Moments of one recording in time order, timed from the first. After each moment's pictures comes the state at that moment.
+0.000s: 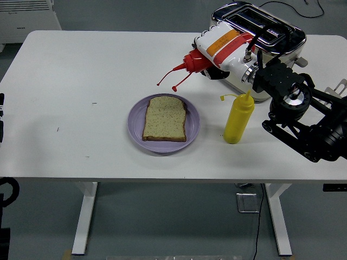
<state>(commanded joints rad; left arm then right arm) -0.06 0.00 -1.89 -1.39 0.32 0.09 -0.06 1.01 -0.26 0.52 1.11 -2.27 -0.28 -0.11</state>
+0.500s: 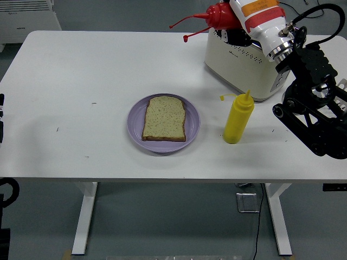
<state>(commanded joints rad) -0.06 0.00 -1.89 -1.39 0.32 0.09 -0.06 0.87 -0.25 0.86 1.19 -2.07 -0.46 -0.06</state>
